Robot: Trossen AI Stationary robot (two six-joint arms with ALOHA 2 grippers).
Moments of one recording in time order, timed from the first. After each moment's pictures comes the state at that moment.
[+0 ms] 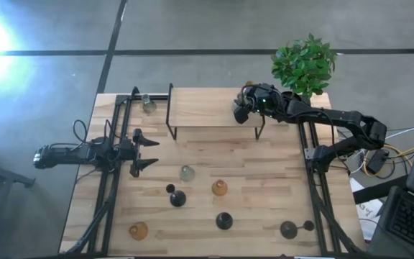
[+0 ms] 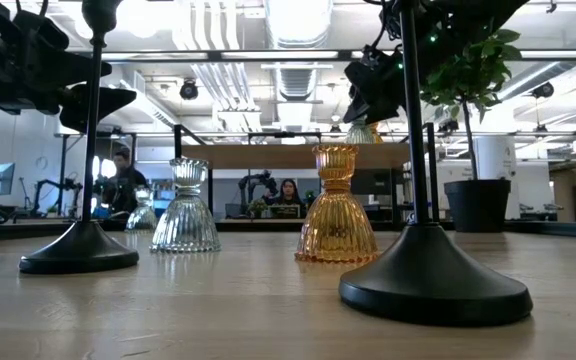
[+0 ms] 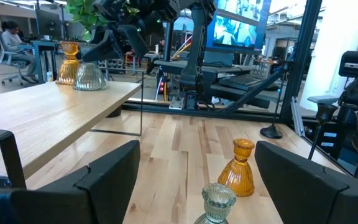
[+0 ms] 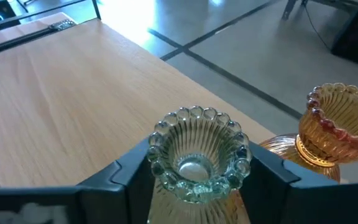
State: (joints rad) left arm -0.01 0.02 0.01 0.03 -0.07 -0.08; right arm -0.47 1.36 0.93 -0.06 0.26 0.16
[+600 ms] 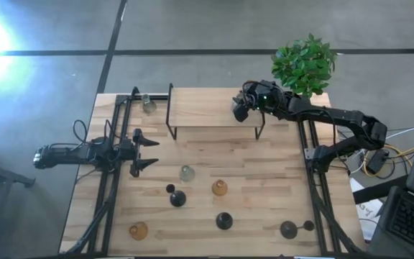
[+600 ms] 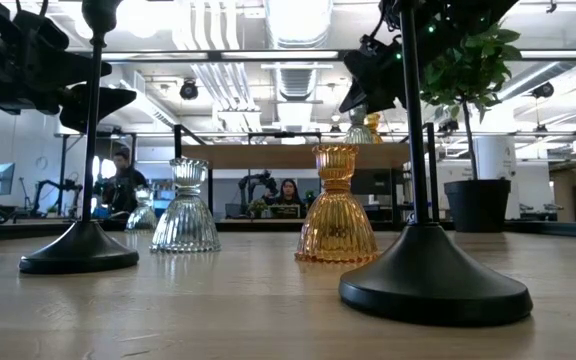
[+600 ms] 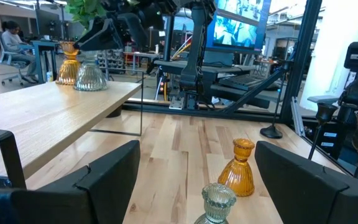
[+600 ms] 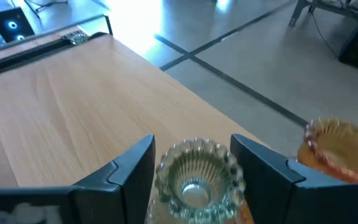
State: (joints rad) left arm -0.01 0.02 0.01 0.03 -0.07 -0.08; right arm -0.47 1.36 0.99 -0.10 0.23 0.15
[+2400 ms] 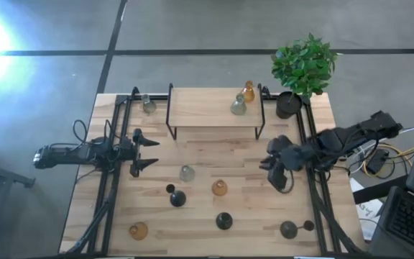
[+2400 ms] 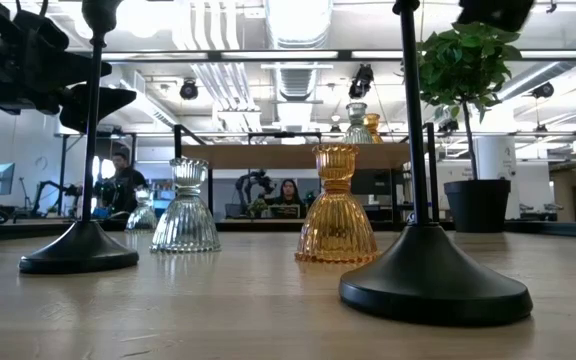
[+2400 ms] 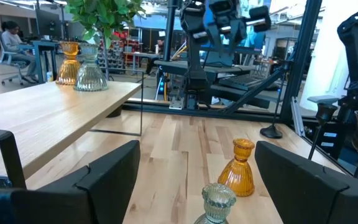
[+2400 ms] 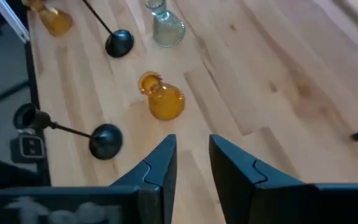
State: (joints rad) left arm -0.01 0.02 0.01 0.03 -0.07 -0.08; right arm 0.38 1.11 1.14 -0.92 0.28 0.80
